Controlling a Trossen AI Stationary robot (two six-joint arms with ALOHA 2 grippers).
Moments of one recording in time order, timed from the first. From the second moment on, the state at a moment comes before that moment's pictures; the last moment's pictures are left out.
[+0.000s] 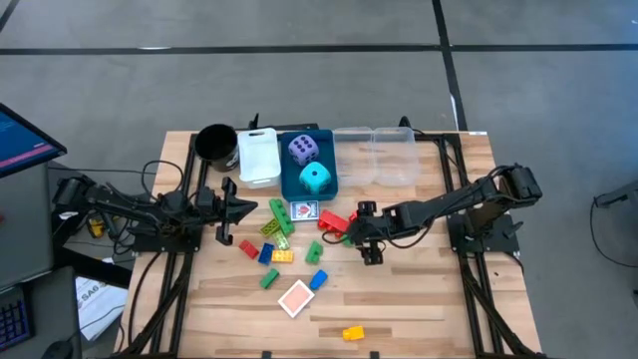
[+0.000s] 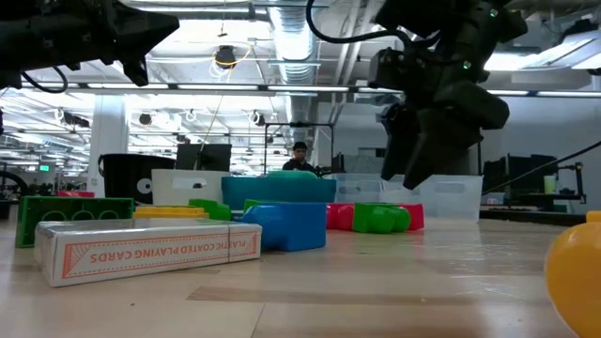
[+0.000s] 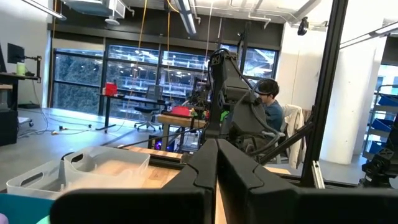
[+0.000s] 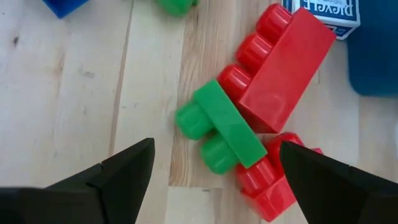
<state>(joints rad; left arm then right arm) -0.13 0.58 0.04 0.85 -0.24 -0.07 0.17 1.61 0.93 -0.43 0.20 -0.01</state>
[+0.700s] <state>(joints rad) -0.13 0.58 0.04 0.85 -0.24 -0.07 0.15 1.76 0.96 -0.34 0.17 -0.03</state>
